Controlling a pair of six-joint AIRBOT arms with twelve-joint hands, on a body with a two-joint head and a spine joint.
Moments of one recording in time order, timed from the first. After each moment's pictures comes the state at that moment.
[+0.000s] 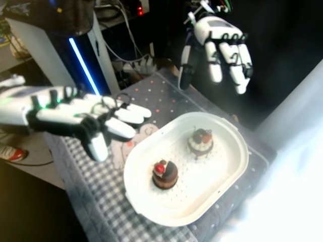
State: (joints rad) left arm 0.61 -0.84 0.93 -0.20 -0.79 1.40; right arm -0.58 -0.83 0.89 0.09 0.76 -1.57
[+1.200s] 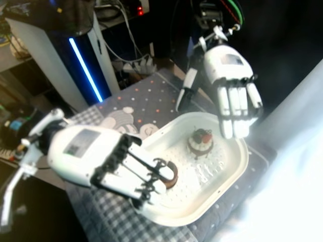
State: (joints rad) left arm 0.48 -1.07 1.20 -0.20 -0.43 1.32; right arm -0.58 -1.11 1.19 0.25 0.60 -1.40
